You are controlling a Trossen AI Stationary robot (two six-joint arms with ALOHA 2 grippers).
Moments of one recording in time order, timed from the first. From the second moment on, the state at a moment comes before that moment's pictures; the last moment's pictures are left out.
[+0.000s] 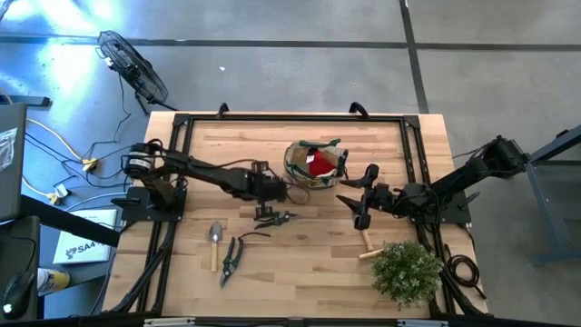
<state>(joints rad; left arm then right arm) -0.05 1.74 1.12 -0.60 -0.46 -0.04 0.34 1.18 0.22 1.19 0.55 -0.13</state>
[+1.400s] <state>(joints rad) -0.18 1.55 0.60 1.03 -0.79 -0.27 0.39 1.18 0.22 1.26 0.47 -0.12</state>
